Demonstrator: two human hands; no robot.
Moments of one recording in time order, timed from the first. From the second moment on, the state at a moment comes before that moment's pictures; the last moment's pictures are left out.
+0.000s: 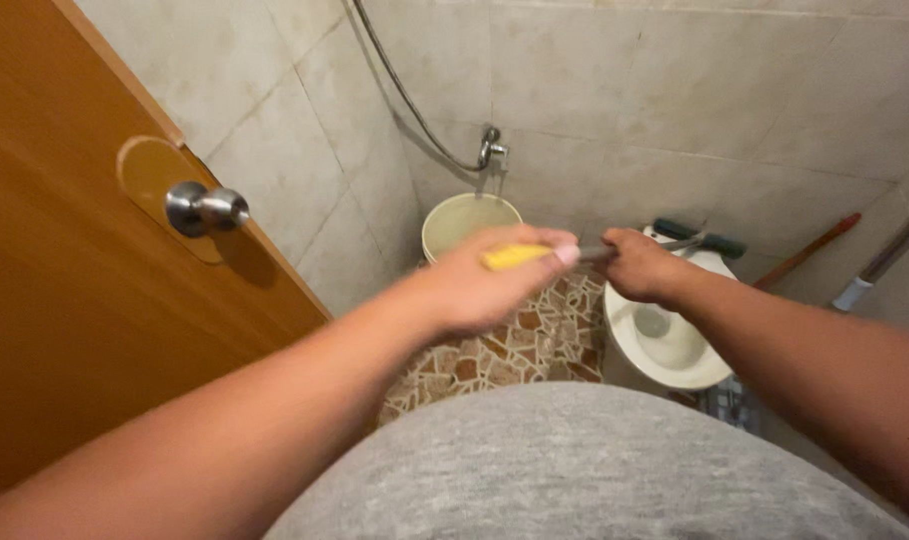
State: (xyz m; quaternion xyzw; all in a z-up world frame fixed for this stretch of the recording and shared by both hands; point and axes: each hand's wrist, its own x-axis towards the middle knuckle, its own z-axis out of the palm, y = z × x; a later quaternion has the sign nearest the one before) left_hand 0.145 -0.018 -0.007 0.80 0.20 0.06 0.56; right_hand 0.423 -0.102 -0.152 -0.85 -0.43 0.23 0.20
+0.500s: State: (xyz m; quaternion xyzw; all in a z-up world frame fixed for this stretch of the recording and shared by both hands) left_hand 0.138 -0.008 0.023 0.79 0.19 0.12 0.57; right_hand 0.406 -0.076 -0.128 -0.83 -0.46 0.21 0.23
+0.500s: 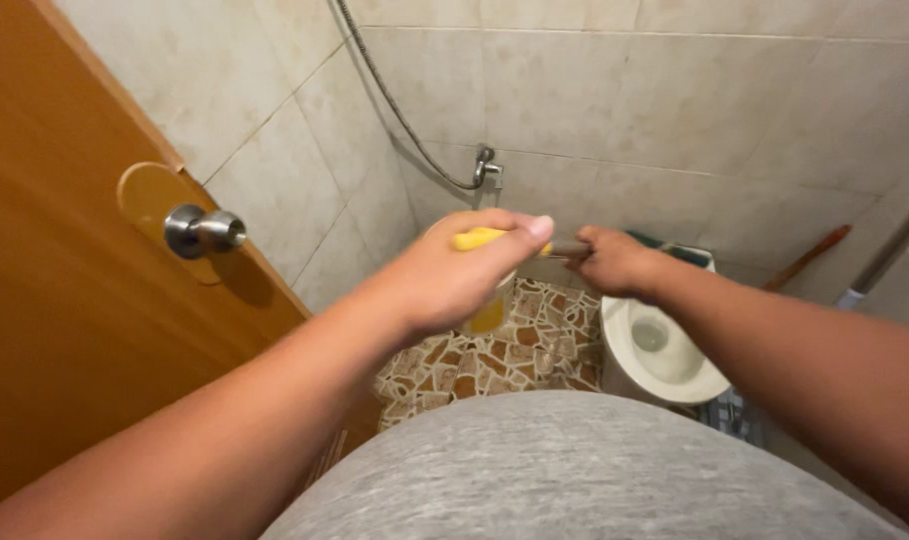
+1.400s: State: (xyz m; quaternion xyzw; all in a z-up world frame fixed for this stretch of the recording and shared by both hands) left_hand 0.150 -0.013 0.029 0.83 0.06 0.06 0.55; right_hand 0.394 -0.117 -0.131 -0.86 -0.38 0.15 0.31
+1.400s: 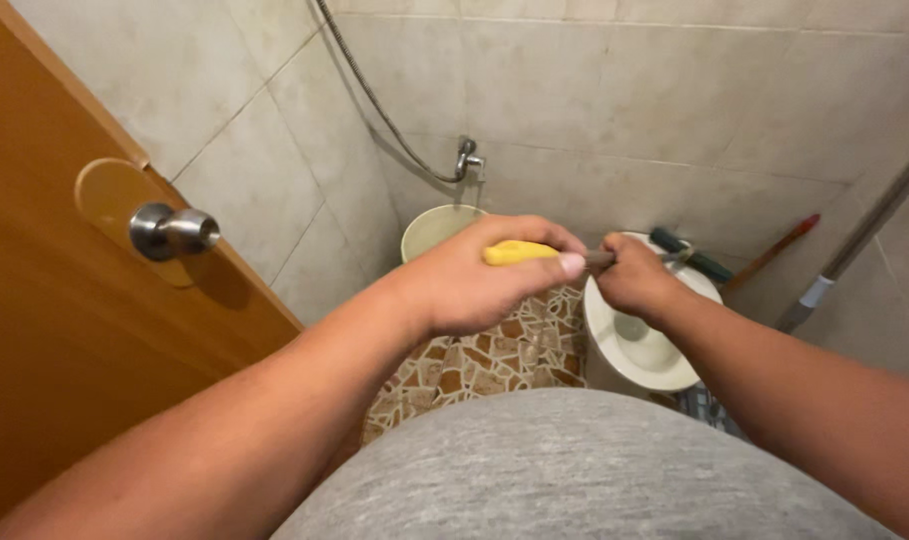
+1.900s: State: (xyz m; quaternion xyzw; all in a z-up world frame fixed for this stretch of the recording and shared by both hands) left_hand 0.145 -0.009 0.028 0.83 0.02 0.04 0.56; right_hand 0.387 -0.136 -0.139 -0.86 -0.36 0.13 0.33
